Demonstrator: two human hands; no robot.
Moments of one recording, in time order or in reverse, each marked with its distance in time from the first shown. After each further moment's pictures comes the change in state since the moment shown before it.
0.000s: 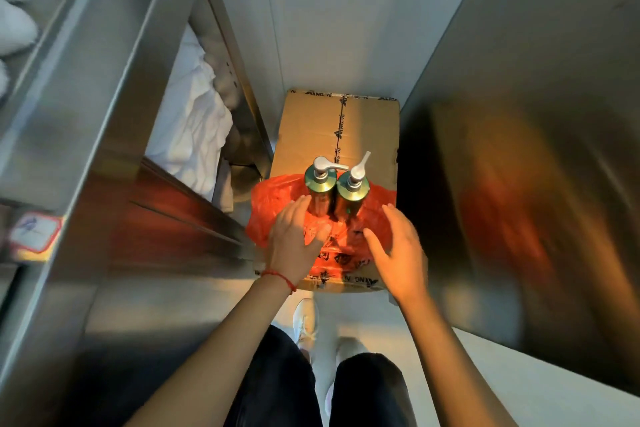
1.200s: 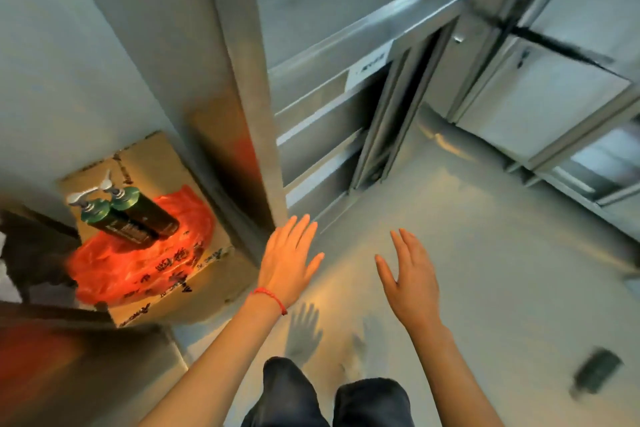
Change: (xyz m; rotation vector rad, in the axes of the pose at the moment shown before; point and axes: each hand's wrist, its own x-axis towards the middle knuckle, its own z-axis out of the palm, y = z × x) left_hand -0.252 0.179 0.125 0.452 -0.406 1.034; right_hand -0.376 0.114 -0.174 -0.242 0.565 0.544
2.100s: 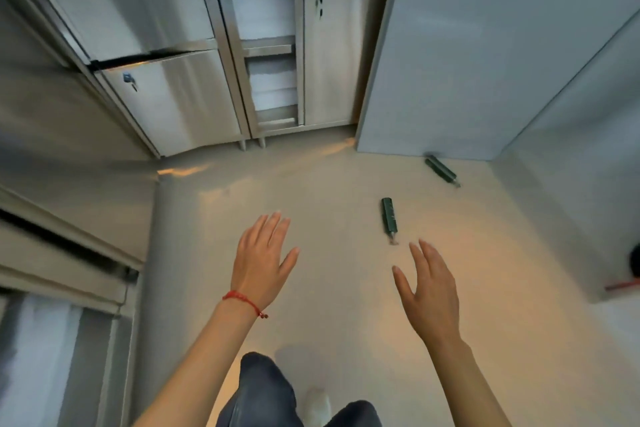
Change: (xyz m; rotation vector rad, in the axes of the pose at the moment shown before) left_hand 0.099 0.452 0.128 -0.076 -0.311 0.855; right_hand -0.213 0.327 -0.214 -0.121 0.511 0.961
